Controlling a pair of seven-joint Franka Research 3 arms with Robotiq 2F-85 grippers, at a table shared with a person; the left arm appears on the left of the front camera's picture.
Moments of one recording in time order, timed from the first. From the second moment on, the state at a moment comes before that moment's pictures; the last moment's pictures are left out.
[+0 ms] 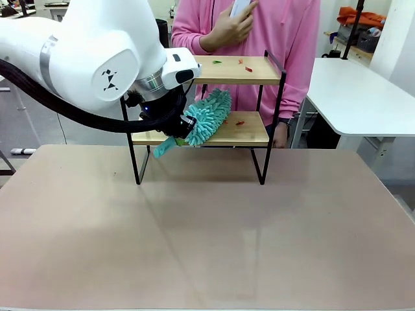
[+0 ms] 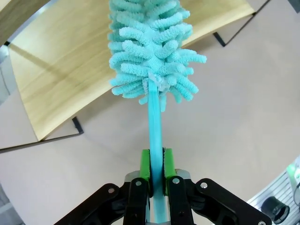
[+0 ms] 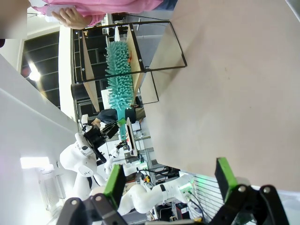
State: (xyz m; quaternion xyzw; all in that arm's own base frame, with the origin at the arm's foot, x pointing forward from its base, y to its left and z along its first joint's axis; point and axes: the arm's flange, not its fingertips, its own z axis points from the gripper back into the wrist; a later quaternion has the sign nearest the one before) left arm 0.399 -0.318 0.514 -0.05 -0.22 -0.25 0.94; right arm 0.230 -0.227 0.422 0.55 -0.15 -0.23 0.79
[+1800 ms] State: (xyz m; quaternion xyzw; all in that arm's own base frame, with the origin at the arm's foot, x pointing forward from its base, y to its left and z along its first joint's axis) left arm 0.350 -0.185 0.556 -0.10 -0.23 -0.55 0.80; right arm 0.230 -0.226 0.422 0.55 -0.15 -0.23 0.79
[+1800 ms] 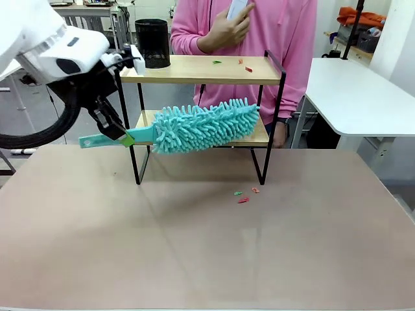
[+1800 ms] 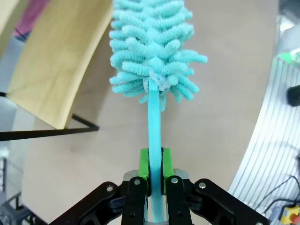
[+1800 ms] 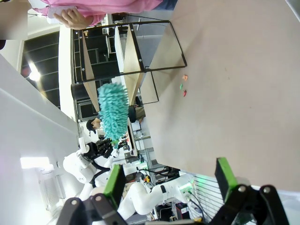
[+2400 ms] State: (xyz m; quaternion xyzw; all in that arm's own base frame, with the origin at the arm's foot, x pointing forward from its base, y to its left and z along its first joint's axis) left arm 0.263 -0.083 0.583 -0.15 -0.32 -0.61 0.71; right arm 0.230 -0.226 0.422 0.55 -0.15 -0.23 0.79
